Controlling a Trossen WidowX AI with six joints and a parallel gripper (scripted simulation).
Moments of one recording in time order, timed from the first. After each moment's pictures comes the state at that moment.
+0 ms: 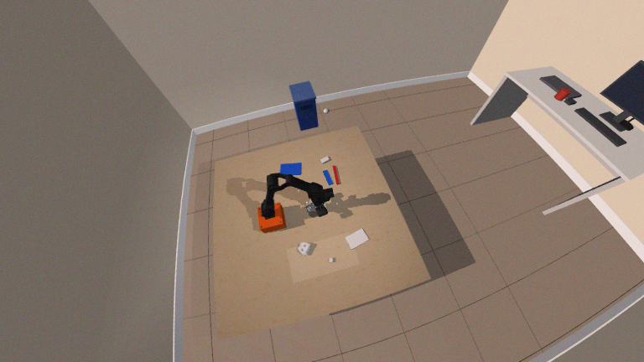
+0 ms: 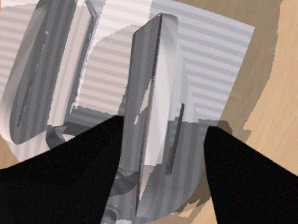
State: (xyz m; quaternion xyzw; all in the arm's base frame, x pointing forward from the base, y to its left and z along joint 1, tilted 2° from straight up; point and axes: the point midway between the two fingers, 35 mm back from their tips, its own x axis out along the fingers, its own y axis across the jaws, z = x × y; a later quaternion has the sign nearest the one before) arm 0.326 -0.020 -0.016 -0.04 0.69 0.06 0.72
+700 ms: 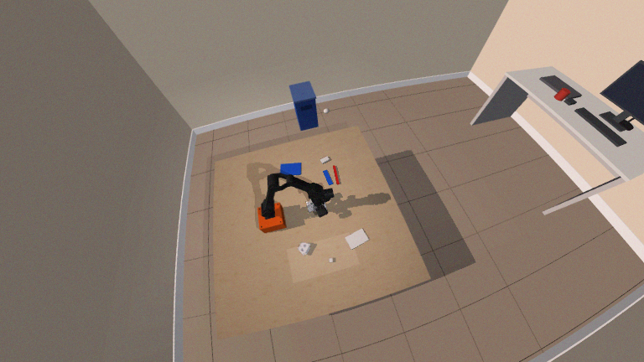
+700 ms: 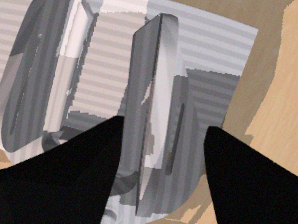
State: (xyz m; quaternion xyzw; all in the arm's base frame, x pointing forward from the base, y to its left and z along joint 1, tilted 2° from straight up) arm 0.327 -0.020 -0.021 -0.04 0.69 0.06 0.72
